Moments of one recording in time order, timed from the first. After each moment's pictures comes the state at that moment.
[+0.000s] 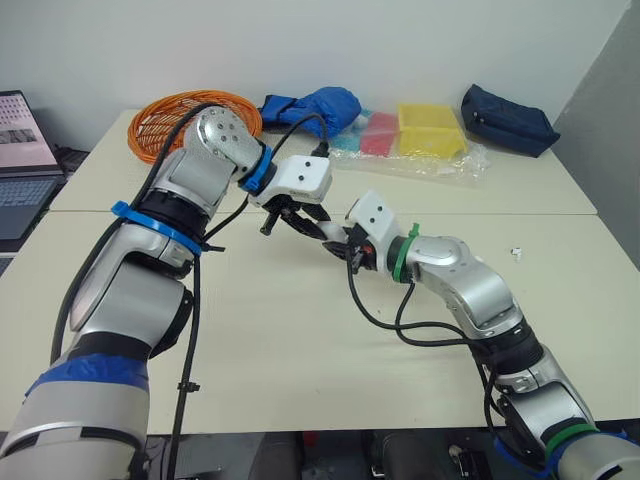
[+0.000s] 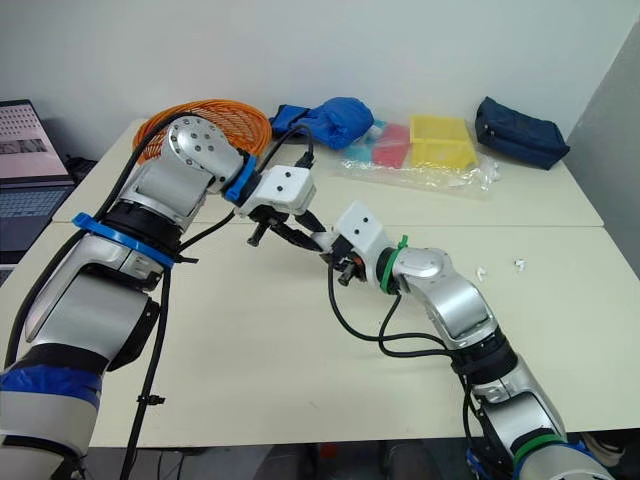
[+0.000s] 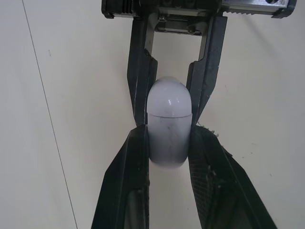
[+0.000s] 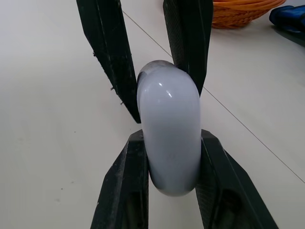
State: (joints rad) left arm -1.32 0.60 -0.53 0.76 -0.05 -0.09 -1.61; right arm -0.70 -0.29 0.34 -0.13 0.17 0.71 0.60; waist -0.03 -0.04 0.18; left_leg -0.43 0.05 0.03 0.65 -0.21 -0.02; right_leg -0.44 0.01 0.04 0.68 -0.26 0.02
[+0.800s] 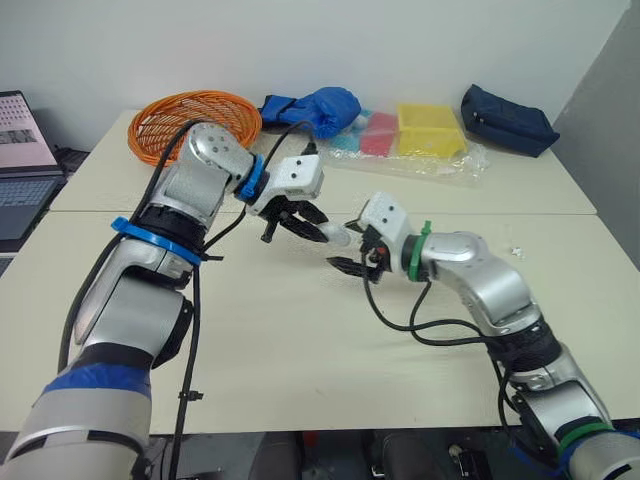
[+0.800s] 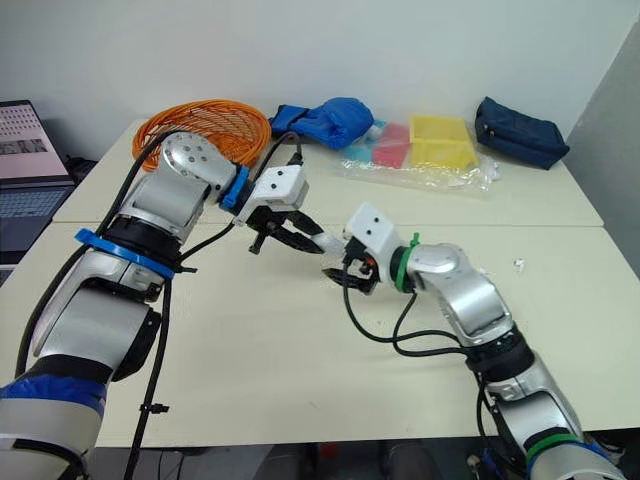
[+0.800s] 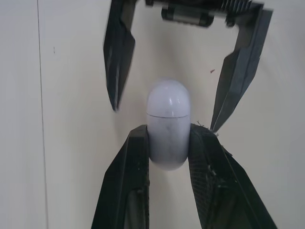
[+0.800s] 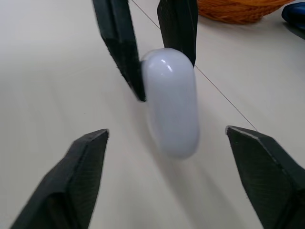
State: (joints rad) left arm -1.18 0.58 -0.34 0.72 -0.12 0.12 -1.56; right arm -0.68 -0.43 0.26 -0.23 0.26 0.75 0.76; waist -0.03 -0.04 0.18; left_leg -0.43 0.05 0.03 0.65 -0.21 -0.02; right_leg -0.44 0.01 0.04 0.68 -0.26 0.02
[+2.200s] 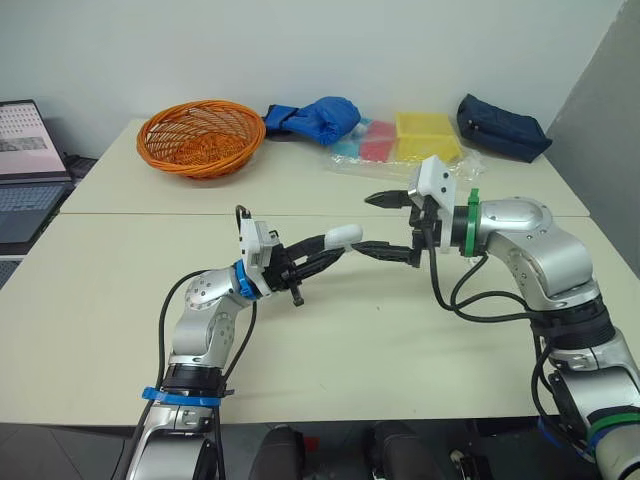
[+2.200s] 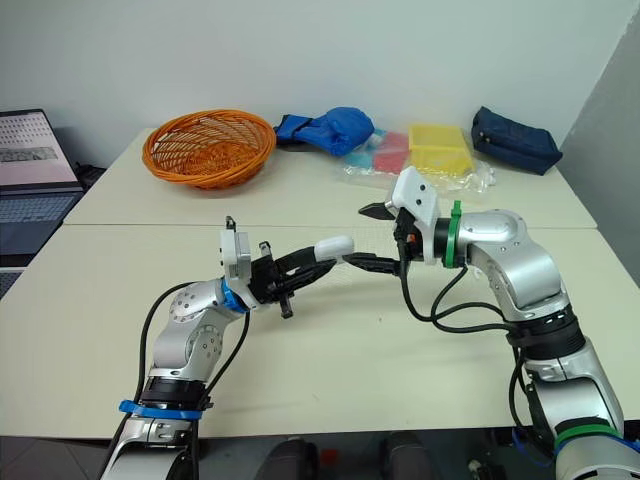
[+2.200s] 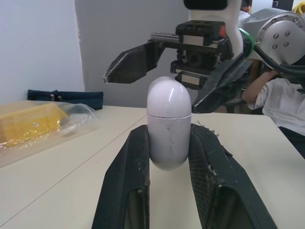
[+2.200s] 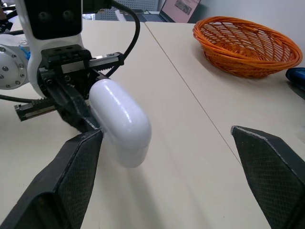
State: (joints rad) left arm -0.43 0.29 0.04 0.13 -0.47 0.02 -1.17; right arm -0.78 -0.55 0.18 -0.11 0.36 0.59 0.97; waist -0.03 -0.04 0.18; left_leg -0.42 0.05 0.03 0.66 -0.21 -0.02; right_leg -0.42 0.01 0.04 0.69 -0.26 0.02
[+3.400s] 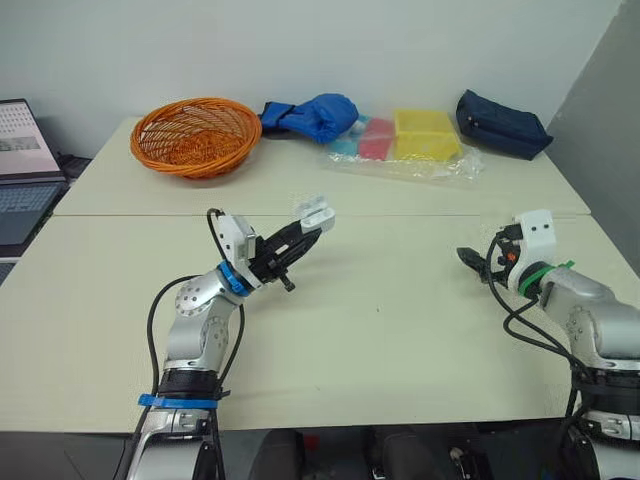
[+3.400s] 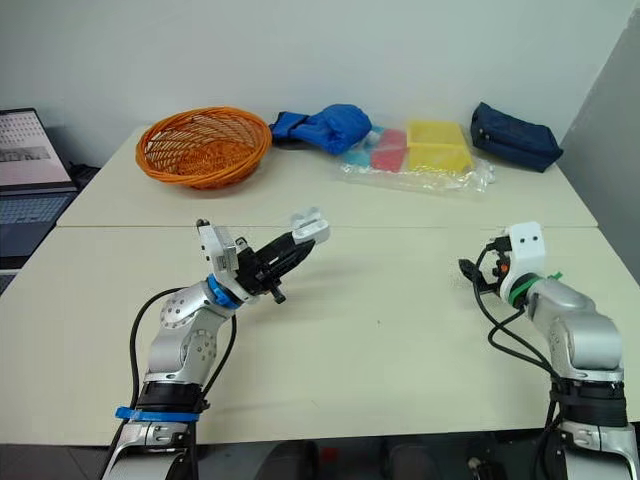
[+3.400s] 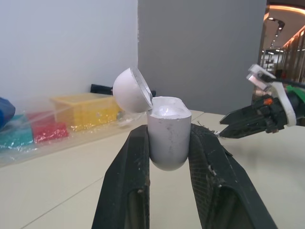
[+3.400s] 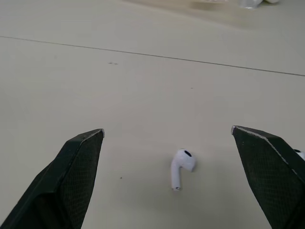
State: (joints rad) left arm -0.40 0.29 0.10 0.14 -0.46 -0.03 -0.97; right arm -0.37 -0.52 -0.21 -0.08 0.30 0.78 0.34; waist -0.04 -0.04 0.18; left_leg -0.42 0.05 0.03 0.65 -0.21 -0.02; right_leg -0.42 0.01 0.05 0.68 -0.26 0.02
